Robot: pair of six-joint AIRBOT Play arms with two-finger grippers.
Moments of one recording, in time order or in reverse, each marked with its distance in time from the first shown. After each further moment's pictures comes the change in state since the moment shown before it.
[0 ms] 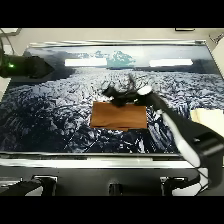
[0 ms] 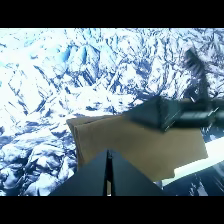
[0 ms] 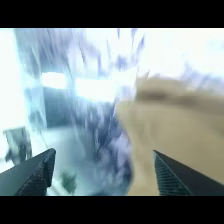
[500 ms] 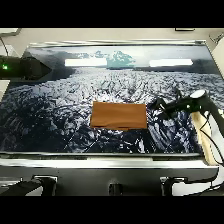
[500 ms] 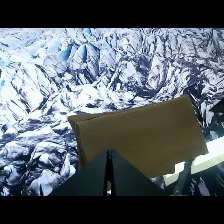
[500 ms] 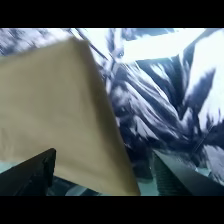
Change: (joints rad) left arm 0.001 0.025 0.000 0.003 -0.021 0.008; right arm -0.543 0.077 -0.211 -0.397 0.449 -0.024
